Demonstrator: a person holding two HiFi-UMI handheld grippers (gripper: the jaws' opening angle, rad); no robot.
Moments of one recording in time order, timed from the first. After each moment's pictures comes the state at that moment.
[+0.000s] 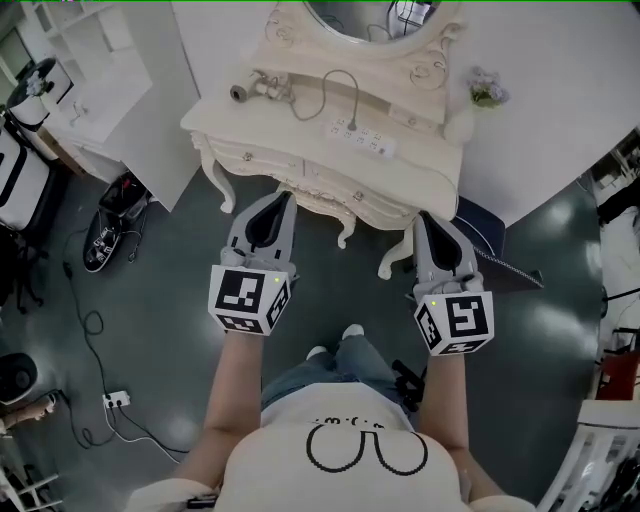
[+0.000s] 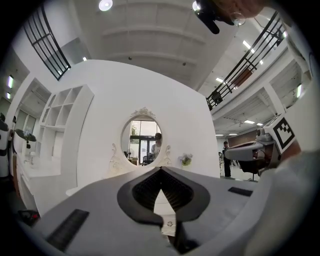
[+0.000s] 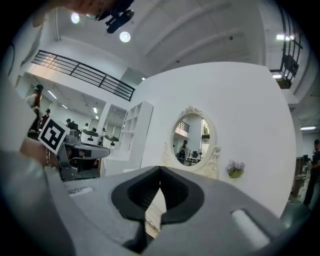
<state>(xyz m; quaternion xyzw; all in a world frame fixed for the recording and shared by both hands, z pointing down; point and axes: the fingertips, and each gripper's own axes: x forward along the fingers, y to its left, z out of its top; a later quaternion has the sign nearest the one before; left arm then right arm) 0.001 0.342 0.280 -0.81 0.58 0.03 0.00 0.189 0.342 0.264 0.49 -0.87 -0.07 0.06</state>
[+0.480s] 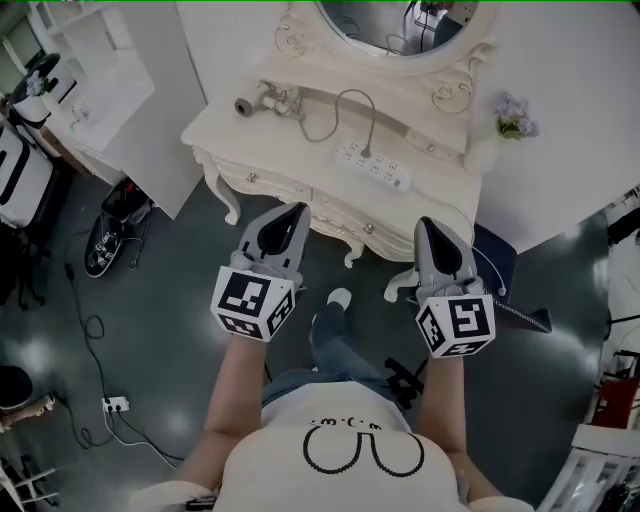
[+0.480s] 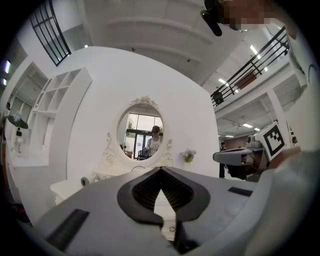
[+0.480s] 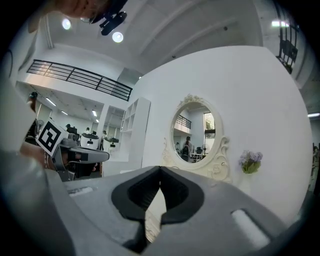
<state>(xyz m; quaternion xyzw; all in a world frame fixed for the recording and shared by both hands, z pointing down) -0.008 0.237 0.305 -0.83 0.55 0.03 -0.04 0.162 0.222 0.290 0.47 -0.88 -0.03 0.05</state>
